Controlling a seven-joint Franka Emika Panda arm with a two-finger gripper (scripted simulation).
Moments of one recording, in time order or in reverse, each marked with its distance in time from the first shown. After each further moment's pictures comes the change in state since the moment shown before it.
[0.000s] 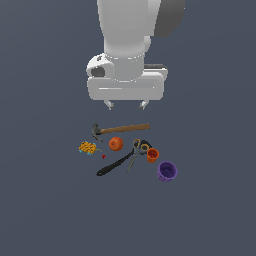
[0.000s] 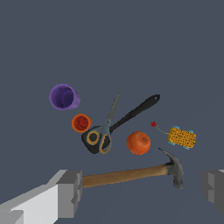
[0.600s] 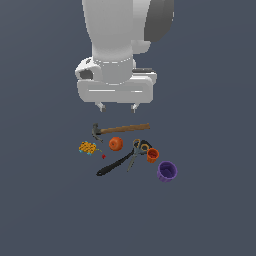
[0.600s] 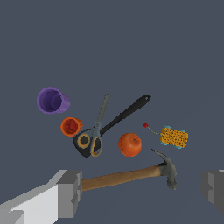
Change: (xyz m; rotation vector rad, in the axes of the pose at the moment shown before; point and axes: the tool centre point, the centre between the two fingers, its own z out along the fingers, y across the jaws) arm 0.004 0.027 0.006 -0.009 0.004 0.035
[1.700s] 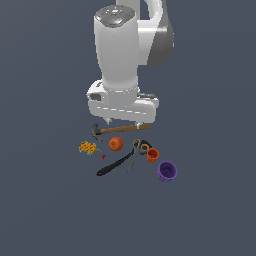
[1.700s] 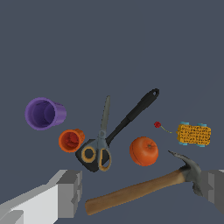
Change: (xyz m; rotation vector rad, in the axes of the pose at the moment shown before) arm 0.011 -0.015 0.057 0.009 -0.008 0.150
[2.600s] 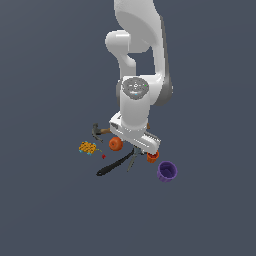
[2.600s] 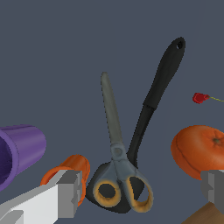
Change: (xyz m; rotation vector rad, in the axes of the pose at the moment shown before) arm -0.008 -0.033 0.139 -0.019 -0.014 0.367
